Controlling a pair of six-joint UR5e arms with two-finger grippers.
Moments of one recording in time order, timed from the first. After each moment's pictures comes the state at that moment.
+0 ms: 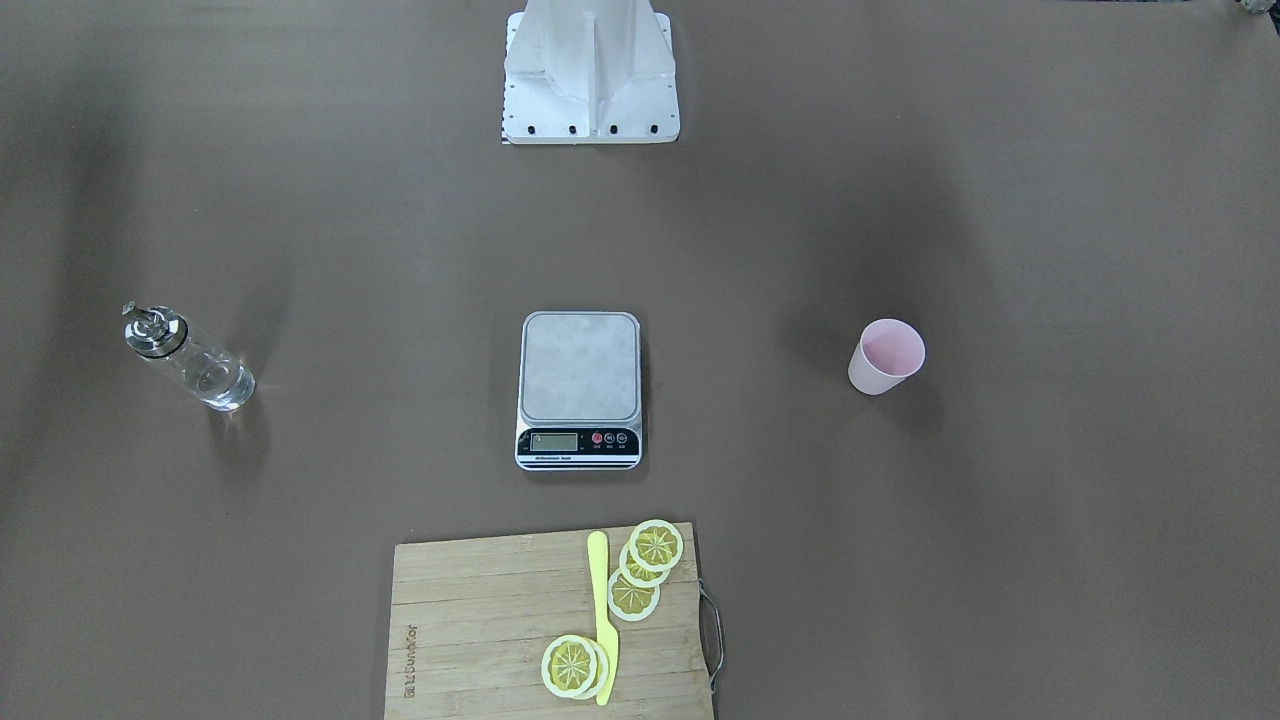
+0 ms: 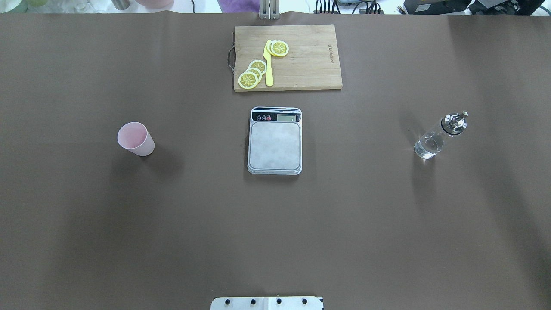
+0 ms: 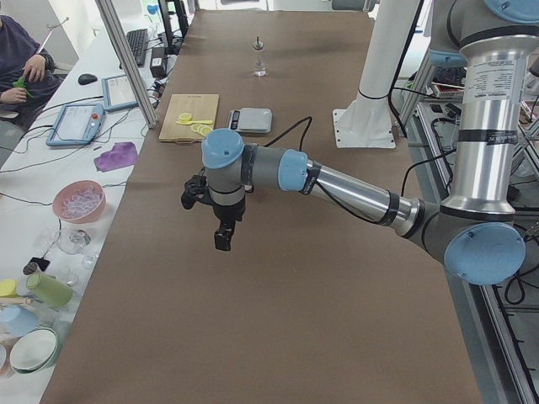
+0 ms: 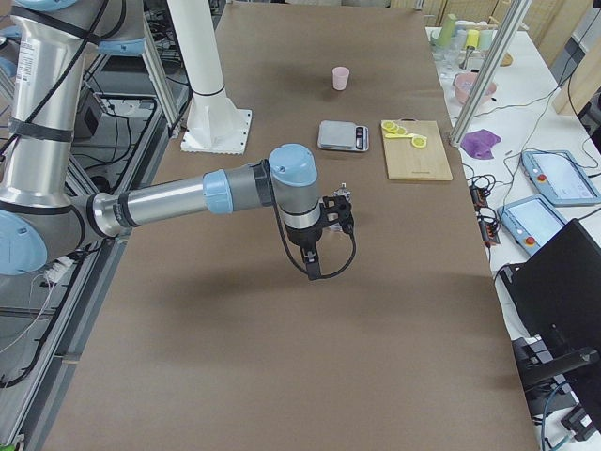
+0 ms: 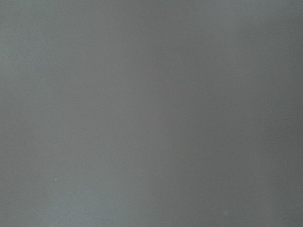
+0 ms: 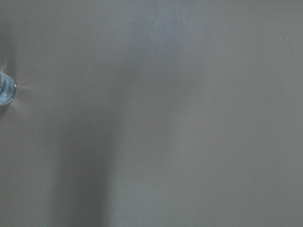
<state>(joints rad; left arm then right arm) -1.55 -1.62 -1.87 -1.44 -2.33 0.12 1.54 -1.80 2.06 -1.62 2.27 -0.08</state>
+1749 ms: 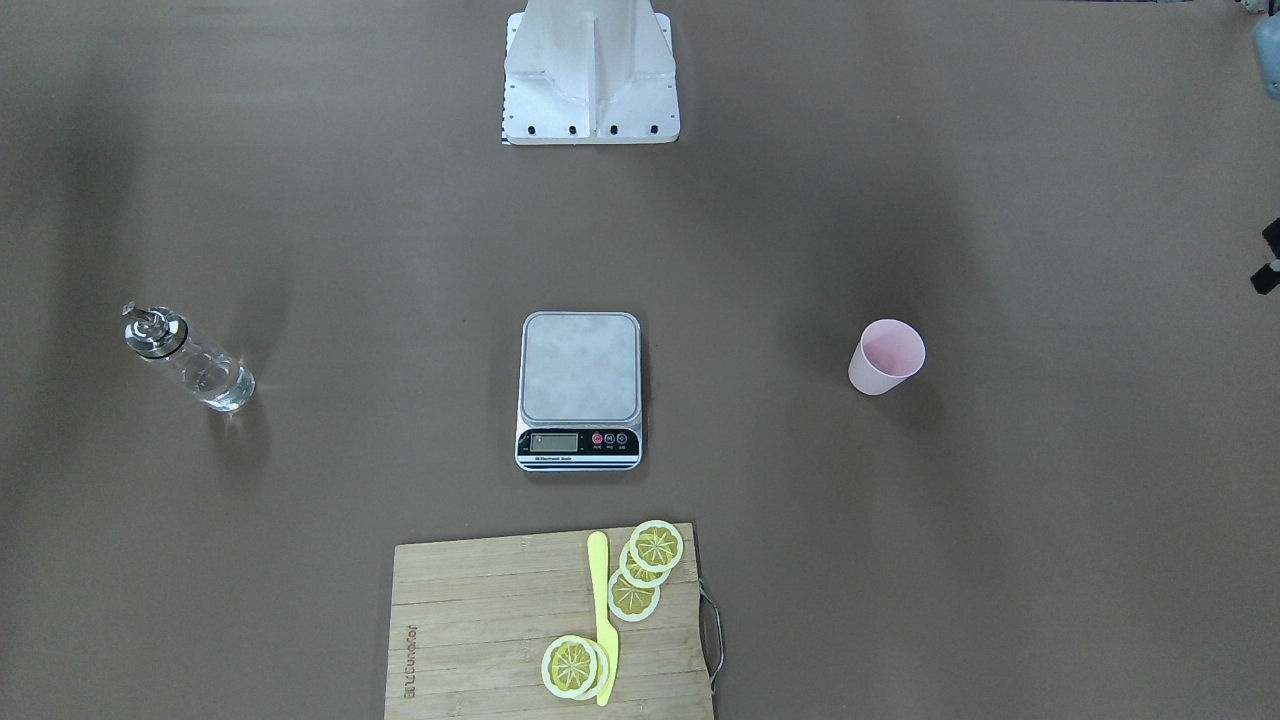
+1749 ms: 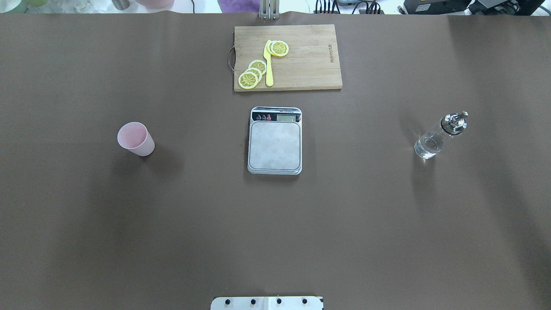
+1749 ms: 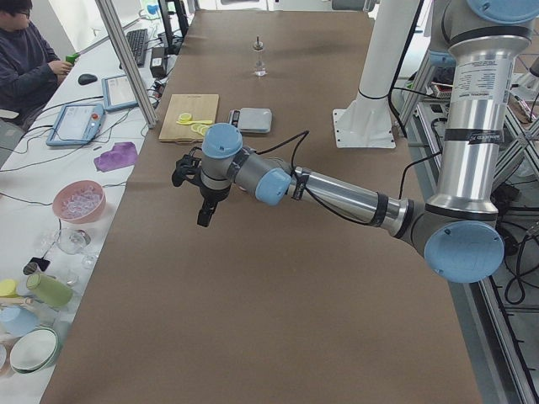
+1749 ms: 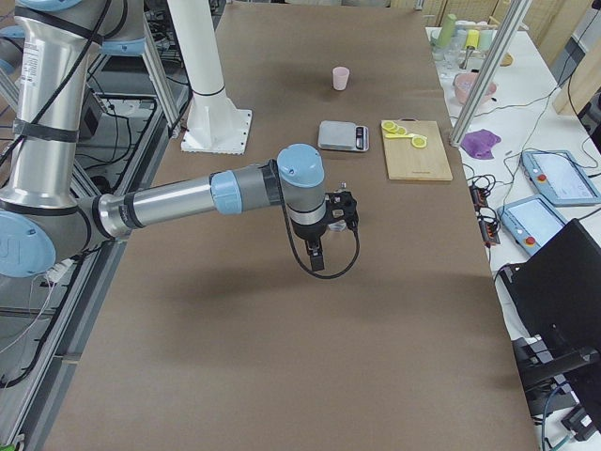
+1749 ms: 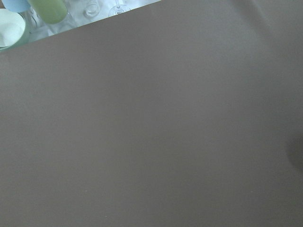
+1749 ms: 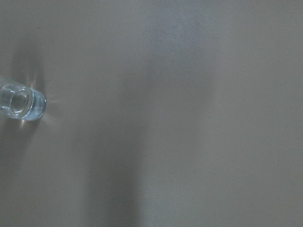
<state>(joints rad) -1.39 -1.62 -1.81 -1.87 -2.35 -0.34 1.50 -1.80 2.05 -1.58 2.34 0.04</state>
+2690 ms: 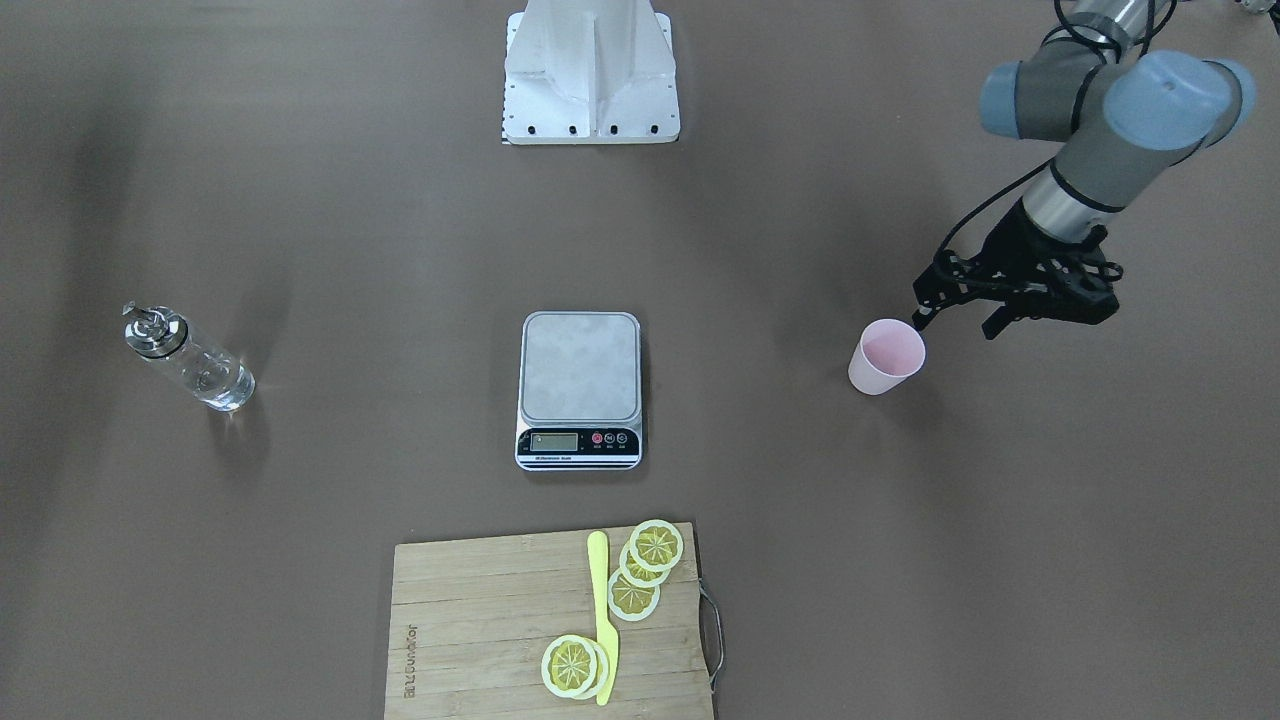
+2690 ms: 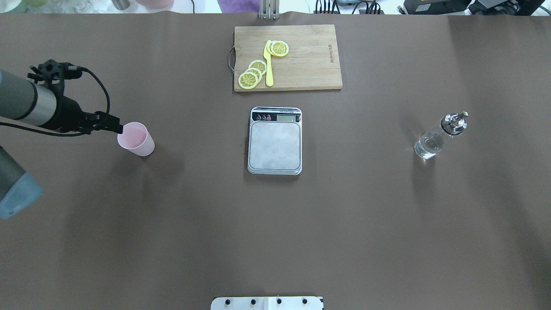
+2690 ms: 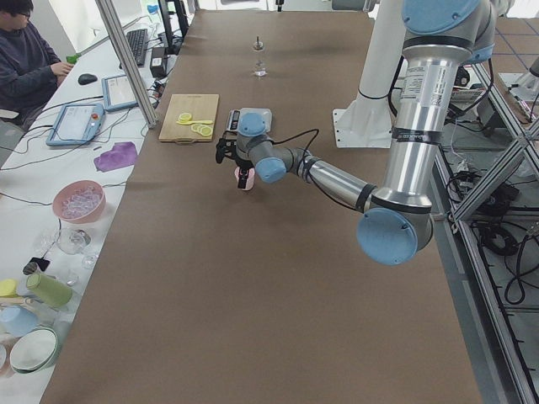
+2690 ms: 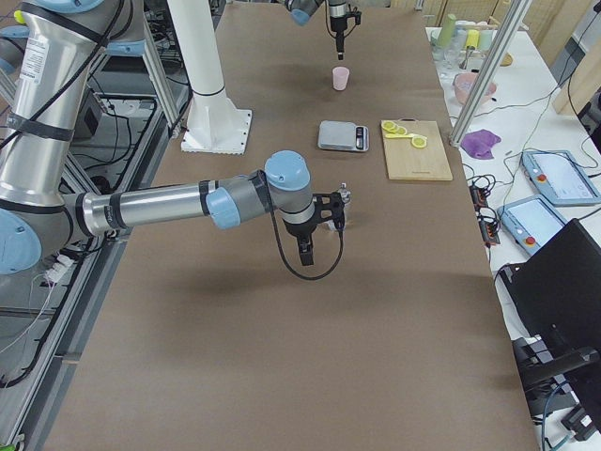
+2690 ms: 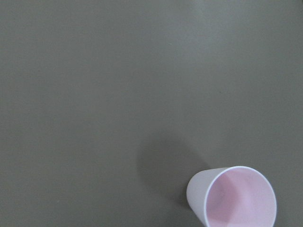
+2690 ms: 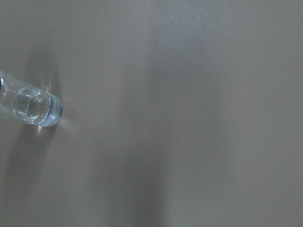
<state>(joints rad) -0.86 -1.73 -1.77 -2.10 -2.08 -1.00 1.40 -1.88 2.04 -1.33 2.34 0.27</state>
